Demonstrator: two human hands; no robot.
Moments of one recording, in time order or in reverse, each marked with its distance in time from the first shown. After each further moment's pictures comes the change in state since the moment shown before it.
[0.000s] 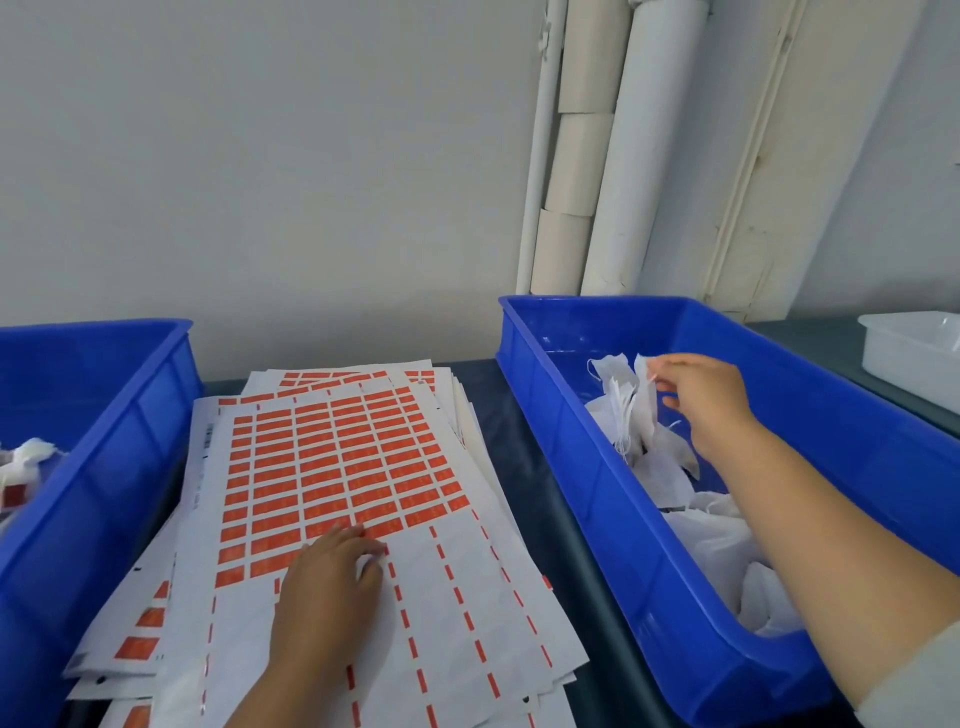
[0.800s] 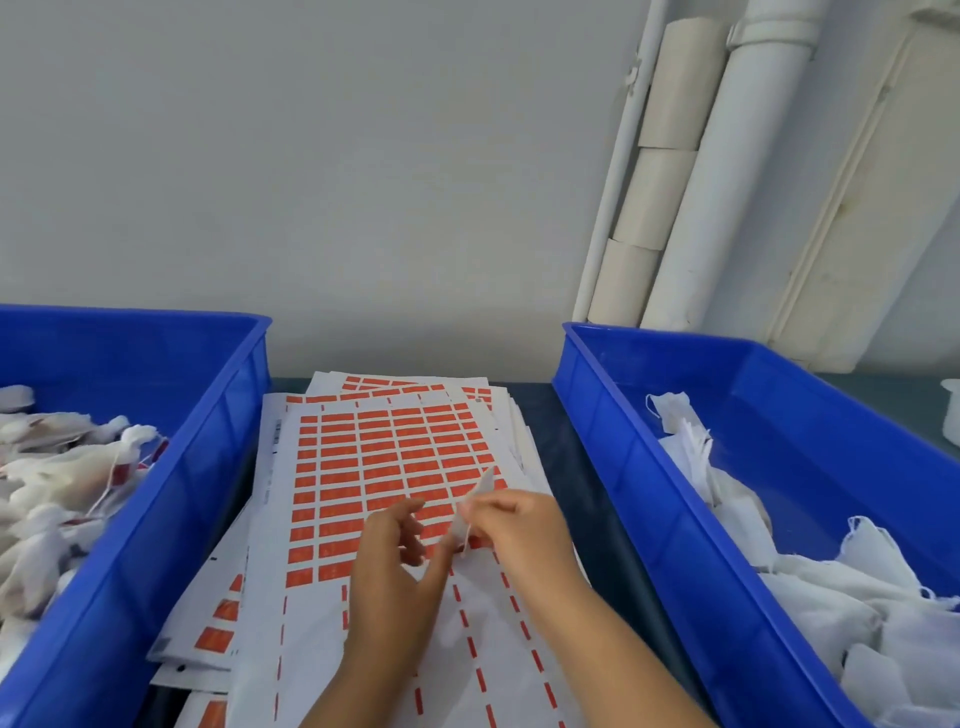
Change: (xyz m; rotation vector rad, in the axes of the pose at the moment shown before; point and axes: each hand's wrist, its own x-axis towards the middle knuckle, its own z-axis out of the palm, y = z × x) left_hand 0.001 0.019 -0.020 -0.608 0.240 -0.050; right_hand -0.191 0.008 0.152 -0.074 -0.555 -0.038
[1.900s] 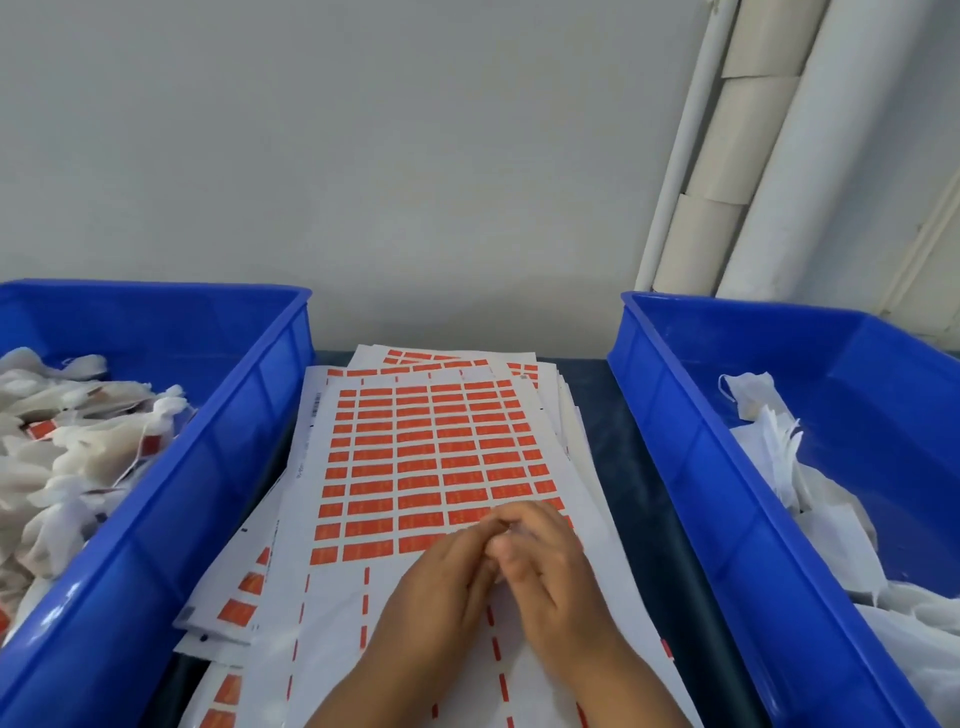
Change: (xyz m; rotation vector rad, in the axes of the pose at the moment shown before) left_hand -0.009 -0.016 0.002 0.243 -0.412 0.251; right_hand 0.000 0.057 -0.002 -0.145 -0.196 -0.530
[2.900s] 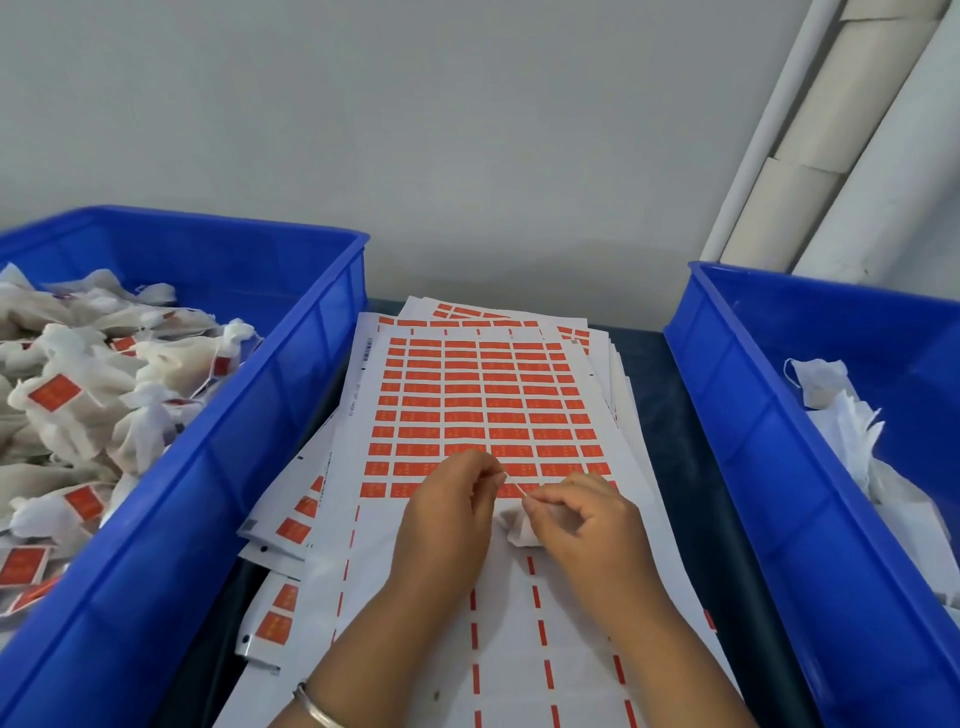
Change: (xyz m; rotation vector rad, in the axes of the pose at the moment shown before) left_hand 0.009 -0.009 -0.010 -0.003 0.351 -0.229; right_hand 0.000 -0.002 0.002 -0.151 -0.025 0.156
